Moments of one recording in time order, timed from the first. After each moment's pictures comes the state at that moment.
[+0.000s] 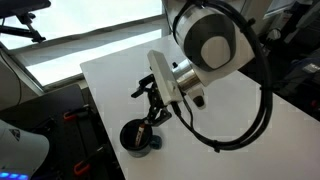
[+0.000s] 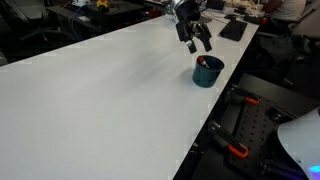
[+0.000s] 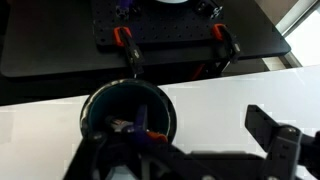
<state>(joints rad) -0.20 0.46 -0.14 -2.03 0.13 1.60 -0.24</state>
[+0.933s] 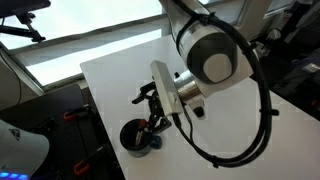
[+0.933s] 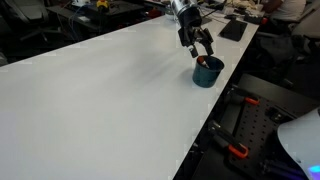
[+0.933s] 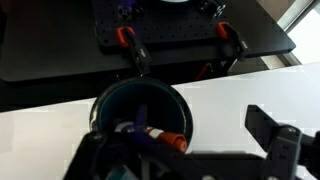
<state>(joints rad) -0.23 0.52 -0.14 -2.01 0.13 1.60 -0.24</state>
